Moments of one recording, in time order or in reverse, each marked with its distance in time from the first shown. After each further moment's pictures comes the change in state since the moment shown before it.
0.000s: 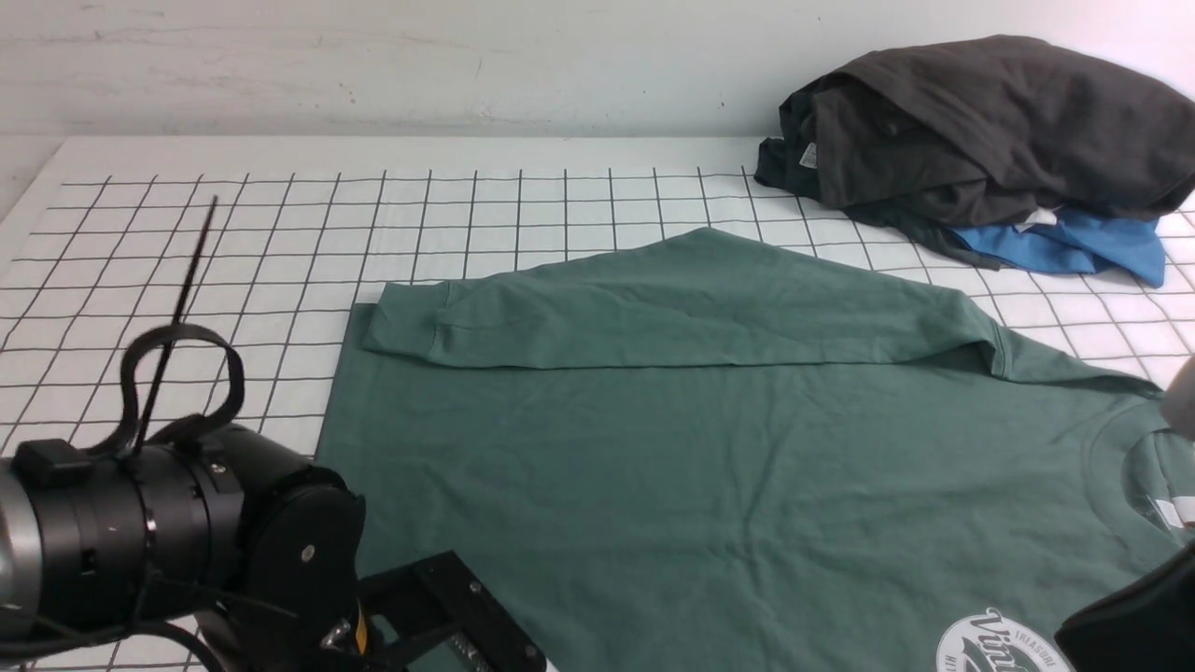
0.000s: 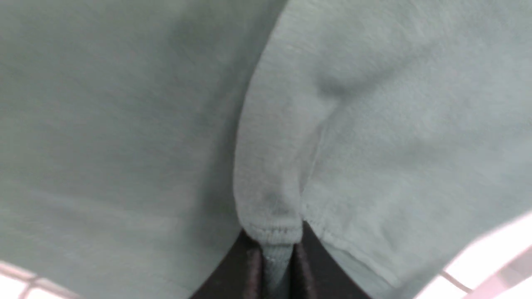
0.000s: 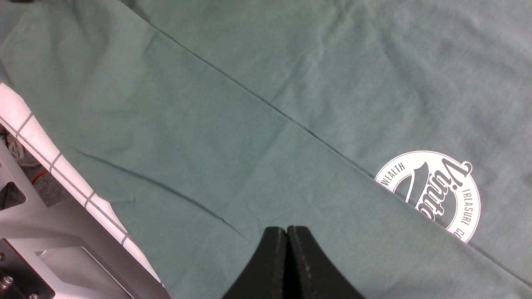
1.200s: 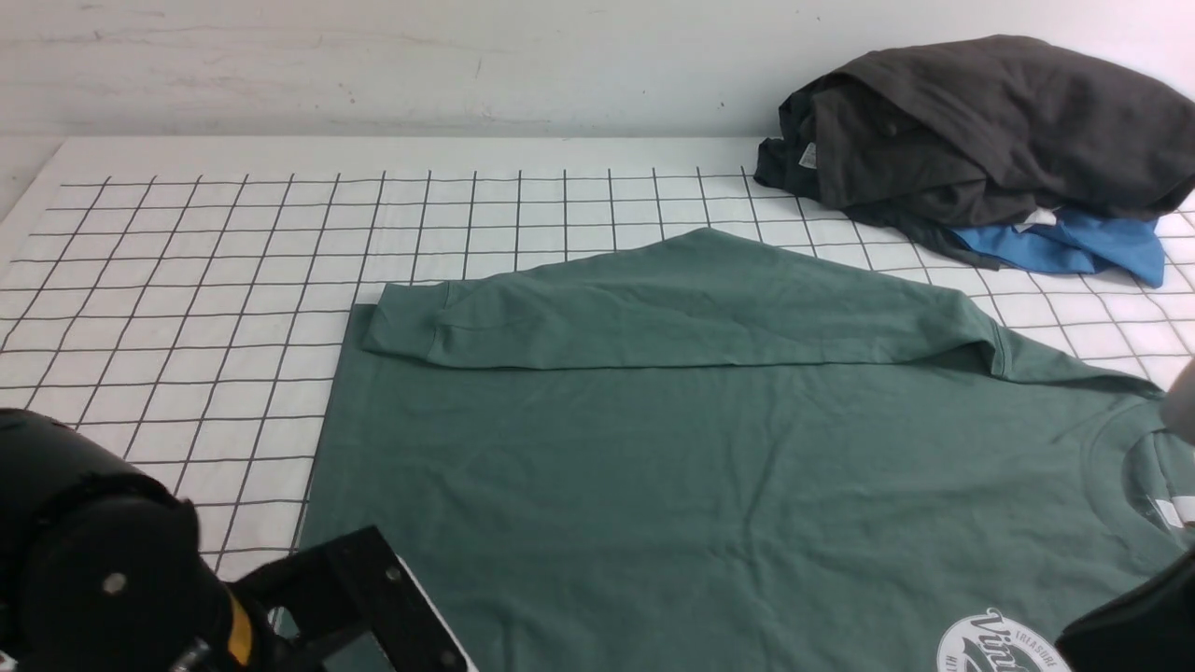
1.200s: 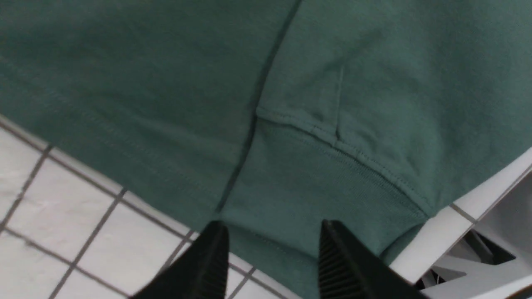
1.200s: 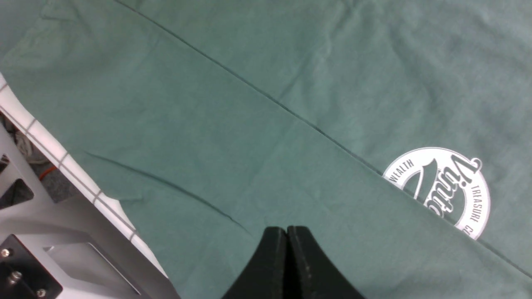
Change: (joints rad) right arm 0.000 0.000 0.000 0.005 0.011 0.000; left arm 0.033 -0.240 0.079 0.046 0.033 0.047
